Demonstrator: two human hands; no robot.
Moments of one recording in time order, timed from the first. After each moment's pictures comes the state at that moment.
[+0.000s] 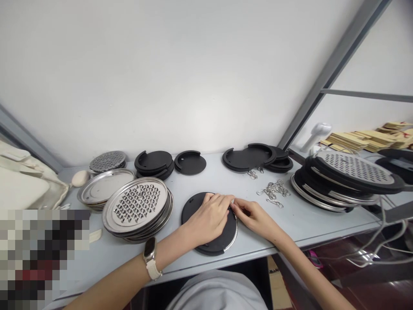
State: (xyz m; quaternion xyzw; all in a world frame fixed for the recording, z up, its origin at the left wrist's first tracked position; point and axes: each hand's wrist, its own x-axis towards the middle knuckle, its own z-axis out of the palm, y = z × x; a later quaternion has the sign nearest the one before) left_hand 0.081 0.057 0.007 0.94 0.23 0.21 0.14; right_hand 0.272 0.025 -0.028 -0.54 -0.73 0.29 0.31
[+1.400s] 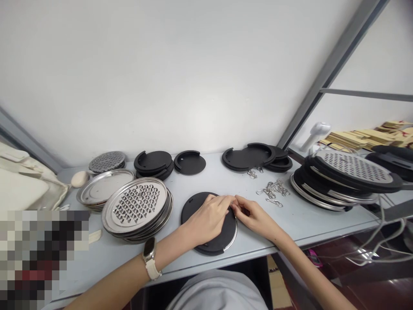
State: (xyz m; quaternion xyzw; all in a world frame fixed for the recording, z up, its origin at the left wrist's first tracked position) left_hand 0.081 0.059 0.008 0.93 0.21 0.21 0.21; right_hand 0.275 0.025 -0.031 -0.52 -0.72 0.31 0.33
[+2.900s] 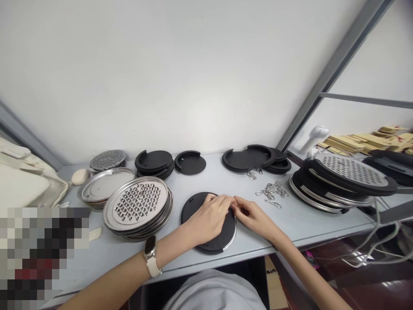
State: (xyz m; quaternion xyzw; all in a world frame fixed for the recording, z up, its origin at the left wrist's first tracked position) left_hand 0.081 0.058 0.005 0.95 0.21 0.20 0.13; right_hand 0.274 0.026 -0.029 -0.53 -0.72 0.30 0.32
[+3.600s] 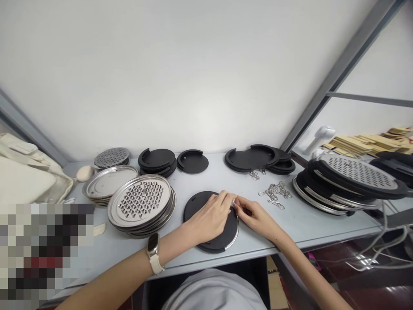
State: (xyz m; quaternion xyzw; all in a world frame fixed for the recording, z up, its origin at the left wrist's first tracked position) left_hand 0.080 0.056 0.007 0.95 0.22 0.20 0.13; right_hand 0.275 0.027 -0.030 -0.52 -0.73 0.31 0.31
